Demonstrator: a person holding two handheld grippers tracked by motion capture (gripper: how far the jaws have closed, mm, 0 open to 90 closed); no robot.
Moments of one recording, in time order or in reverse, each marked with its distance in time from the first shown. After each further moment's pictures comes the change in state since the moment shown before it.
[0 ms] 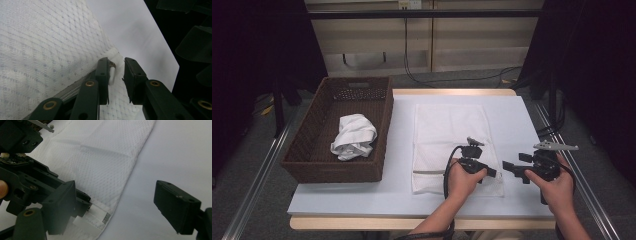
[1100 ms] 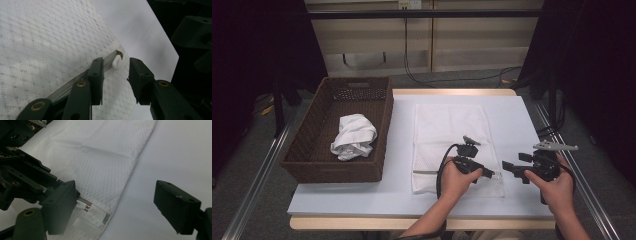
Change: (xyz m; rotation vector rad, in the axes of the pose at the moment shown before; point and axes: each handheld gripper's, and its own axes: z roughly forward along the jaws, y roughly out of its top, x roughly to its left) left arm 0.007 0.001 -0.018 0.061 0.009 0.071; right arm 0.002 0.001 -0.001 -0.001 -0.004 -0.011
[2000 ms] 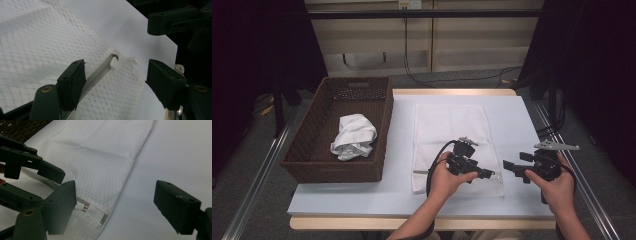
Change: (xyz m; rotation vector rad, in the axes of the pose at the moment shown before) left arm -0.006 -0.004 -0.025 -0.076 0.010 0.224; right arm -0.002 0.000 -0.001 -0.008 -0.010 0.005
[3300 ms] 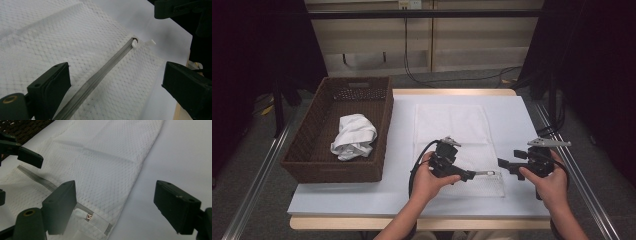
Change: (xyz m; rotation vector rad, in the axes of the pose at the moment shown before) left arm 0.013 -0.018 -0.043 -0.018 0.108 0.072; right arm 0.004 0.007 0.015 0.009 0.029 -0.023
